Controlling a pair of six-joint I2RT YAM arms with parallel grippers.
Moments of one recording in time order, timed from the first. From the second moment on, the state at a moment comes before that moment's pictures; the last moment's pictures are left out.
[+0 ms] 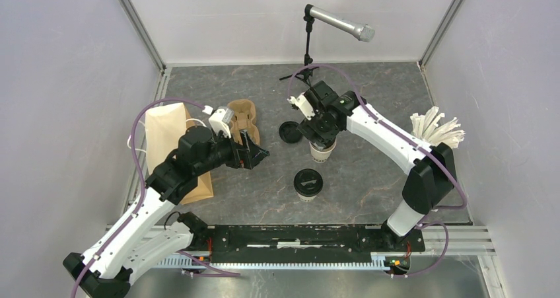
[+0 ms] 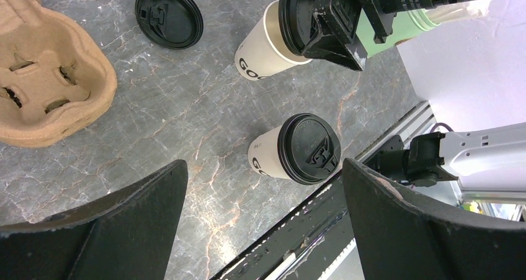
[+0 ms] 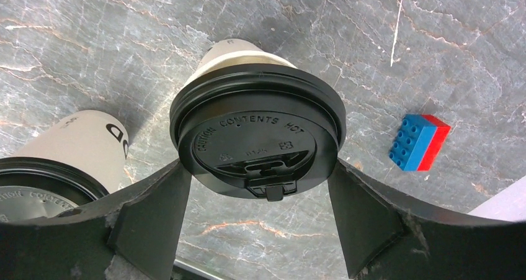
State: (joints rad) left arm -0.61 0.76 0.84 -0.48 0.18 -0.54; right arm 0.67 1.66 1.49 -0.98 0.13 -0.21
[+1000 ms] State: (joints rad) left arm -0.61 0.76 0.84 -0.48 0.16 -0.53; right arm 0.66 1.72 1.54 -1.04 0.12 -0.24
